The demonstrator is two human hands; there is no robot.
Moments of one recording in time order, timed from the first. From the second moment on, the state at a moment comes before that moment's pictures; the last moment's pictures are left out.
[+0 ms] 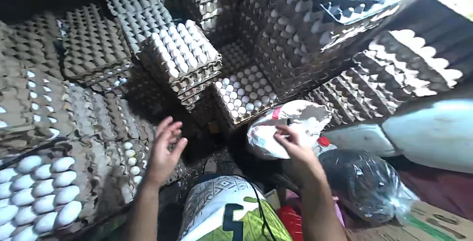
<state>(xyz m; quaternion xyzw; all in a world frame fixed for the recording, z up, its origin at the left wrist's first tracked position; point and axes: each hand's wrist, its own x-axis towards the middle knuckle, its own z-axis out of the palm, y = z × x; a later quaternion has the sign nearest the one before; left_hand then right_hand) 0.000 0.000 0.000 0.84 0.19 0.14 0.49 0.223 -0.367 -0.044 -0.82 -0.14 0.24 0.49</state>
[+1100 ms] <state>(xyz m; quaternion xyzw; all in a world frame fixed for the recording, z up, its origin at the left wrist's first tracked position) 0.249 0.255 -0.084 0.63 0.38 0.19 0.65 0.368 -0.119 -0.083 -0.72 -0.03 0.28 0.64</state>
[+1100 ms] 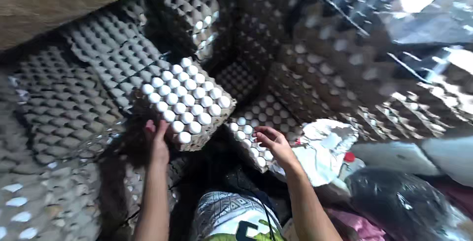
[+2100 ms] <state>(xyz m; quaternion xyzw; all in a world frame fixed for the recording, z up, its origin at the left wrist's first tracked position) 0.268 0.254 -0.109 0.63 0.46 0.14 0.61 0.520 0.050 -0.108 -0.71 -0.04 0.37 0.59</state>
